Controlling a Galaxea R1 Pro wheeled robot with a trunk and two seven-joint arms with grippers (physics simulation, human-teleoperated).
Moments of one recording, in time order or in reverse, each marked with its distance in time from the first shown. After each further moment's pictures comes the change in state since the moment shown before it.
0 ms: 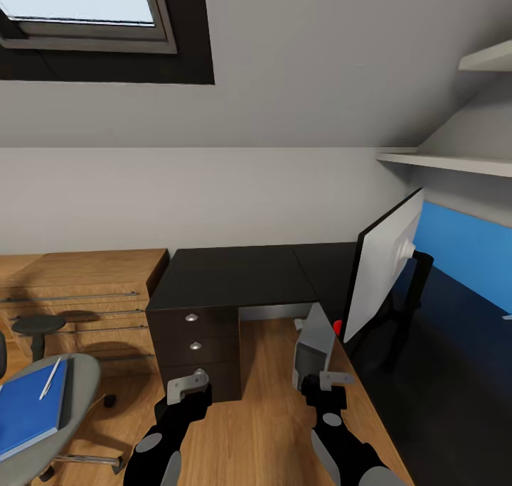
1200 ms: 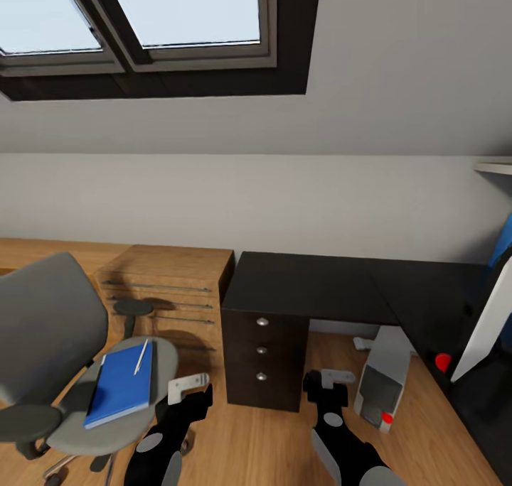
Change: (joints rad) left arm 0.000 0.000 -0.004 -0.001 -0.002 0.003 0.000; right arm 0.001 -0.003 -0.002 -0.007 0.004 -0.038 -0.019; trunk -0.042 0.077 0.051
